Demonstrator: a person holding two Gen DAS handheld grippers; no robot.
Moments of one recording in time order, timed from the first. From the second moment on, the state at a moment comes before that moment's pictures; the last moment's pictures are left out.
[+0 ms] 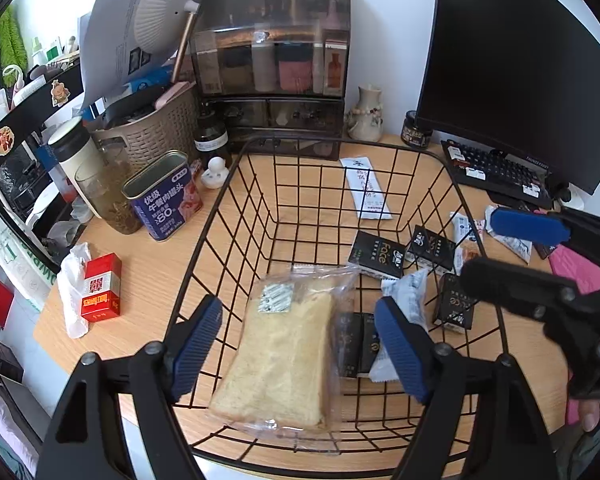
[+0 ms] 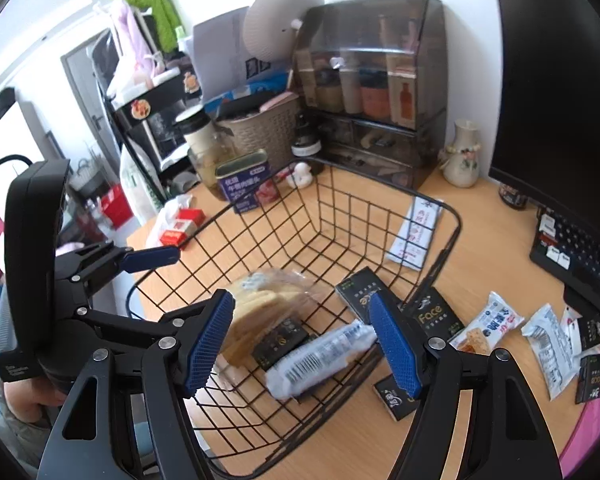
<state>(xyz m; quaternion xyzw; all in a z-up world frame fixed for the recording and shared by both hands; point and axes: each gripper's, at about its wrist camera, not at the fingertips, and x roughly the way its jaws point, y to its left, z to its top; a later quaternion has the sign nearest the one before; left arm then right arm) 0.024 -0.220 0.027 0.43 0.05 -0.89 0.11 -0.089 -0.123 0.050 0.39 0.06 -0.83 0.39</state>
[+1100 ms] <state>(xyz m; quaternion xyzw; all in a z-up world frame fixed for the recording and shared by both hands) -0.090 0.010 -0.030 0.48 -0.03 -0.88 -0.03 -0.145 0.176 -0.006 0.44 -0.01 -0.88 0.16</state>
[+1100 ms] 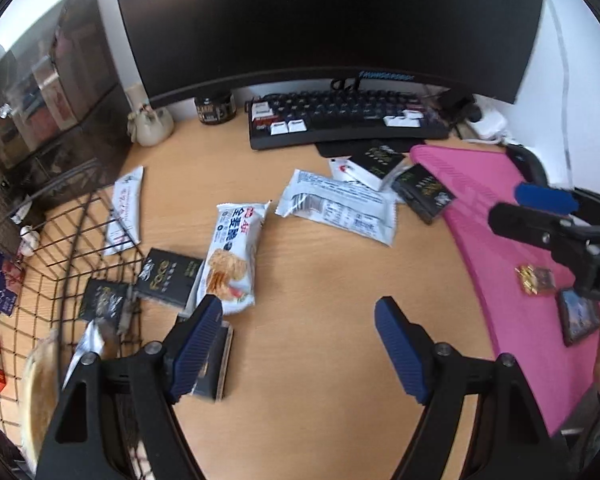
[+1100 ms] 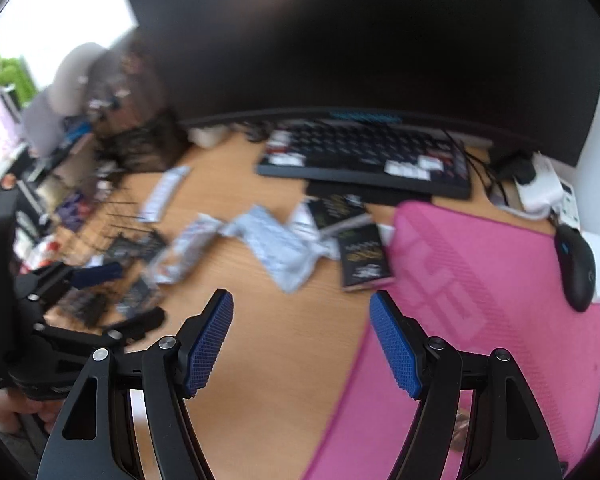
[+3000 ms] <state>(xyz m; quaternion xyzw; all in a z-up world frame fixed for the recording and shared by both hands) -0.085 -0.028 0.007 0.45 0.01 -0.89 -0.03 -0.141 0.128 0.015 0.42 0.04 -0.88 0.20</state>
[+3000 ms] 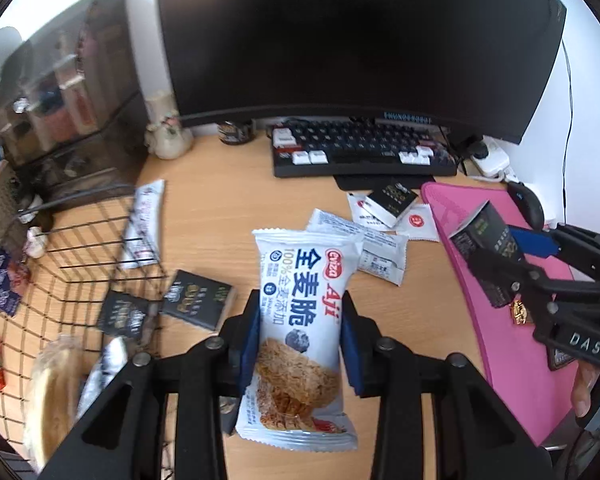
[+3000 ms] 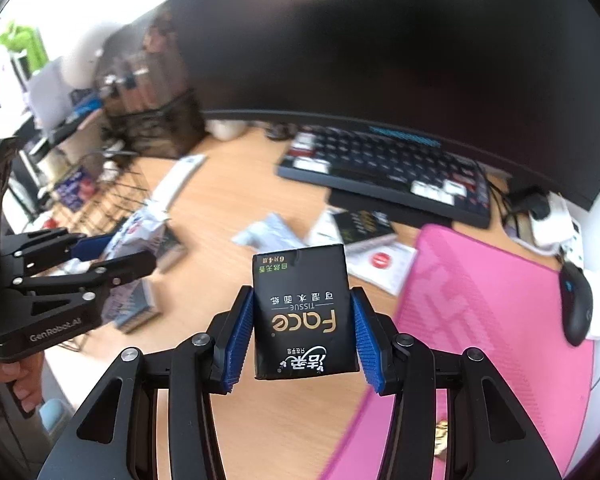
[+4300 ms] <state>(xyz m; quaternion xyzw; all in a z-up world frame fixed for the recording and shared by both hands) 0.022 -0.244 0.025 0.41 0.08 -0.90 0.13 -0.096 -0.151 0.036 0.39 0.10 -0.84 0.36</state>
